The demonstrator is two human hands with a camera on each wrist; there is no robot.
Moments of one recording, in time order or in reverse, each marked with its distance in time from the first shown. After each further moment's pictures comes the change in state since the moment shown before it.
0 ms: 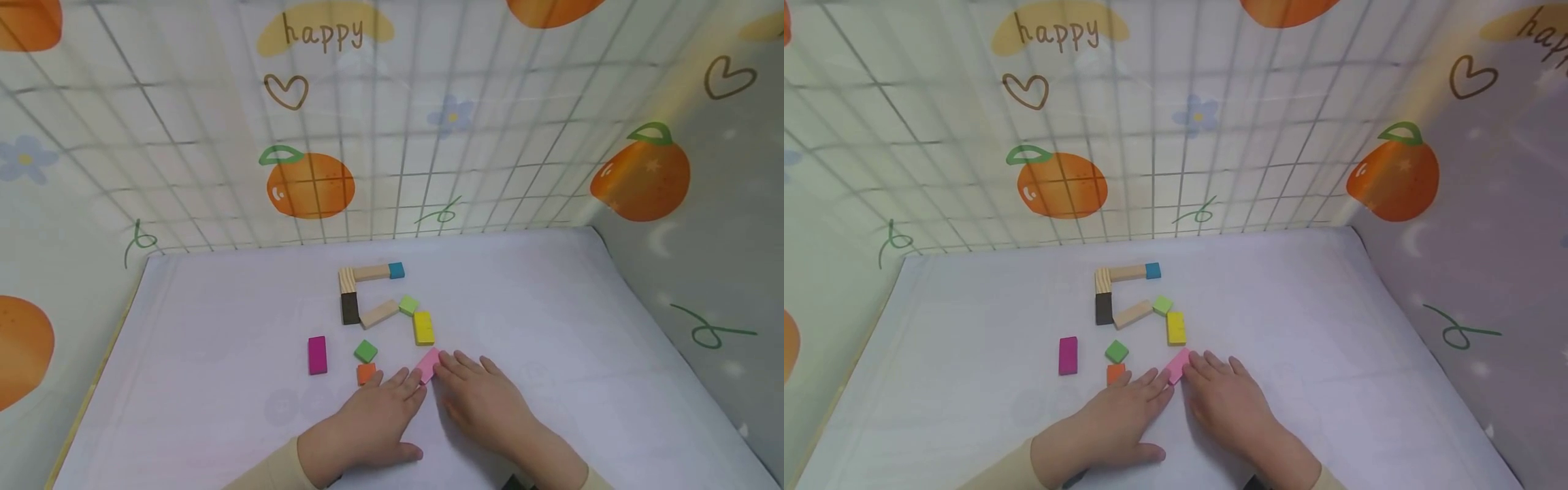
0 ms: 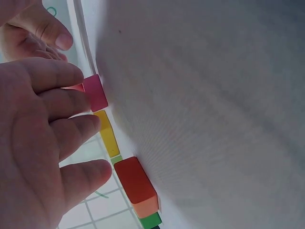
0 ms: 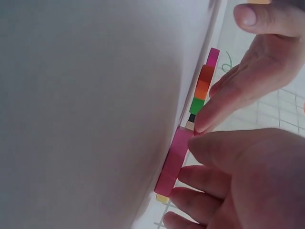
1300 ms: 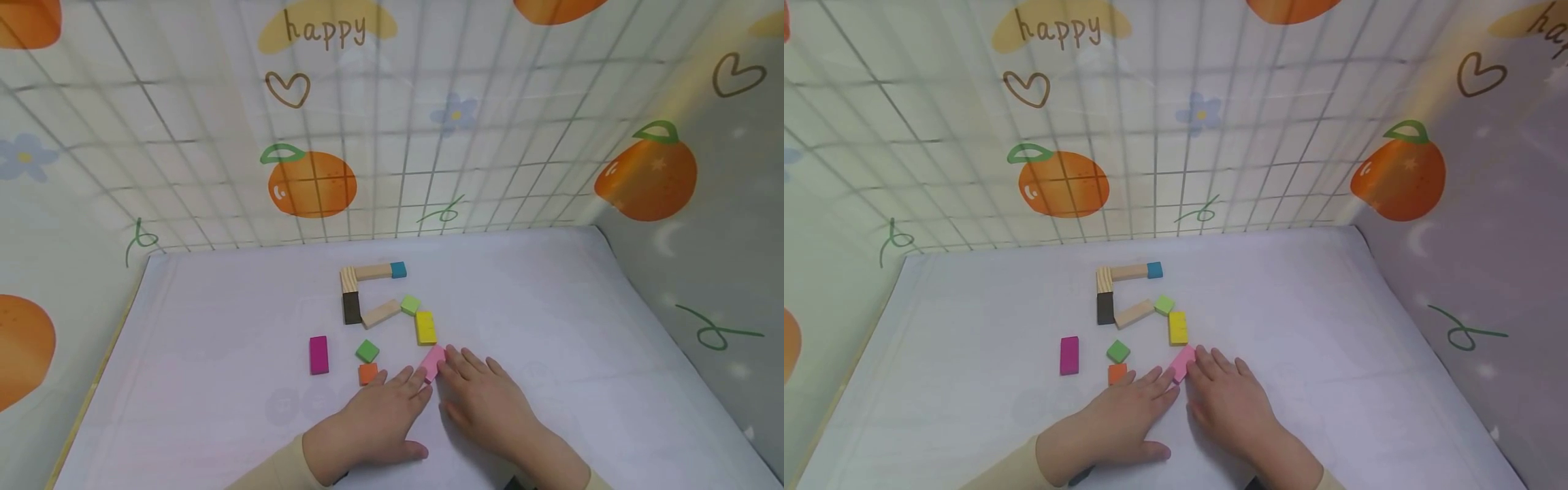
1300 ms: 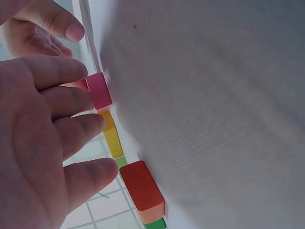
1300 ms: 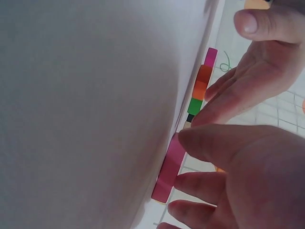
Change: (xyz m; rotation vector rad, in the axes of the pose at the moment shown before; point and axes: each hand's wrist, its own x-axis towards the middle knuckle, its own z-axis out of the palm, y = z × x) left_hand 0.003 0.002 -0.002 -0.009 0.009 -0.008; right_hand 0.002 0.000 0.002 -0.030 -0.029 0.026
